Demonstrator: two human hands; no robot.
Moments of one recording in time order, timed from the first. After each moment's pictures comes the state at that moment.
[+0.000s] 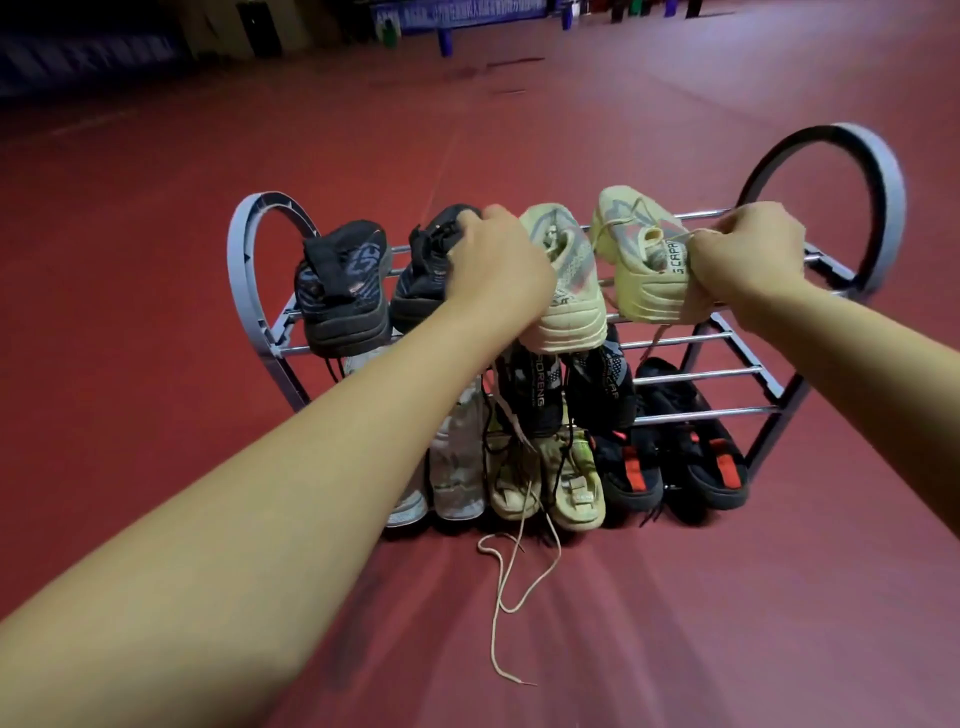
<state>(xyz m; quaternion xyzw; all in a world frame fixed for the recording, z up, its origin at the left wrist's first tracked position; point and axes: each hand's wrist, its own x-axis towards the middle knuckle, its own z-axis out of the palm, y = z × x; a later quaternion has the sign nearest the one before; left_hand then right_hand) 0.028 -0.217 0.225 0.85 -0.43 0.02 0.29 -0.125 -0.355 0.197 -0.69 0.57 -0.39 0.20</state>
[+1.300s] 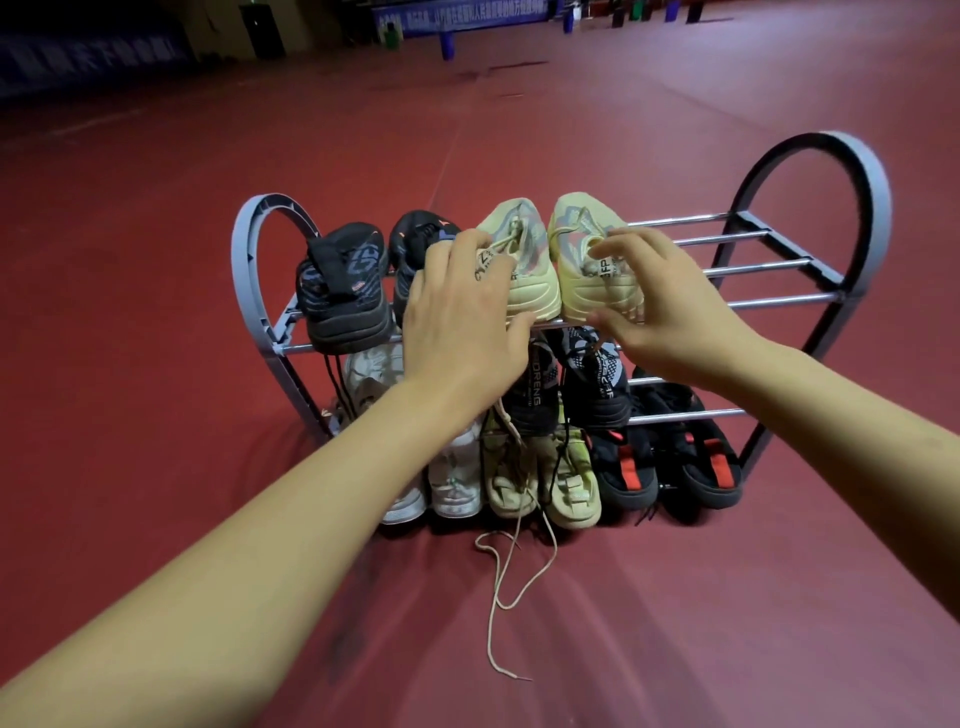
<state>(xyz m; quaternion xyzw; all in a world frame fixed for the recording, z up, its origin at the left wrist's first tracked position) 0.040 -0.166 0.182 0.76 -0.55 0.25 0.24 -0.122 -0.304 0.178 -0.91 0.24 -0.31 0.12</state>
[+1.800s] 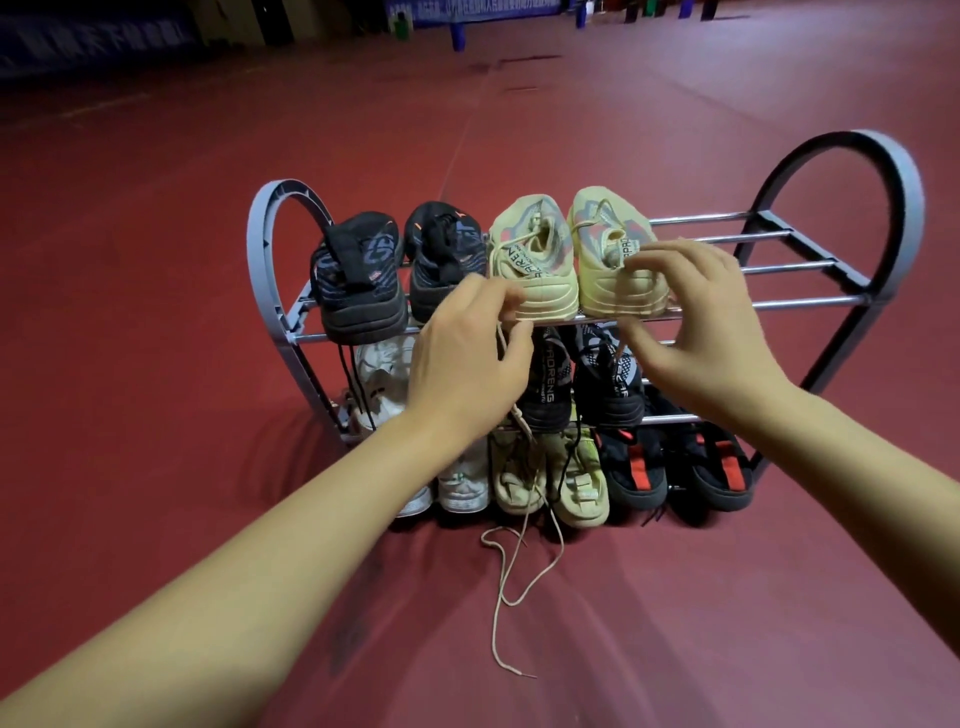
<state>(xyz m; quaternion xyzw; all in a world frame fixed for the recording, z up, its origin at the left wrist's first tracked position) 0.048 -0.145 0.156 0.71 -0.56 0.13 0.42 -0.126 -0.282 0.158 -0.88 0.26 -0.40 0.08</state>
